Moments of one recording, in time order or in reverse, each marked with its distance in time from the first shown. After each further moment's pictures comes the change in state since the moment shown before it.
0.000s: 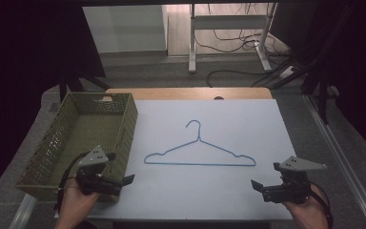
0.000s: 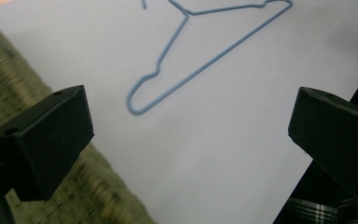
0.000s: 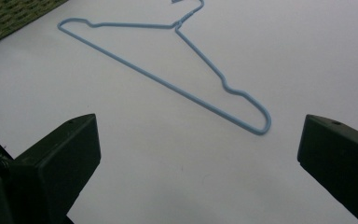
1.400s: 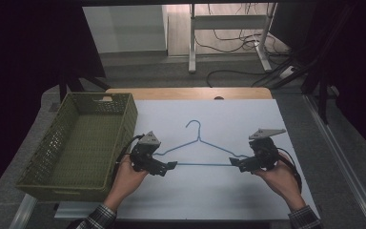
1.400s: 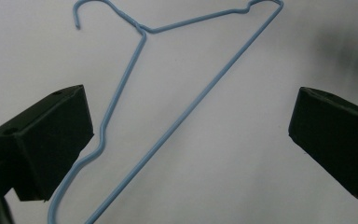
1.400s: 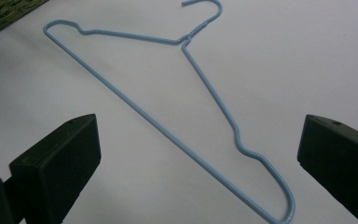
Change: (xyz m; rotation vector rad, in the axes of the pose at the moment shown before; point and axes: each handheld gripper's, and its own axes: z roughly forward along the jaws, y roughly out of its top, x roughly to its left) left arm -0.008 0.056 0.125 0.068 -0.131 0.062; right arm -0.013 0.061 0.082 0.117 0.073 -0.049
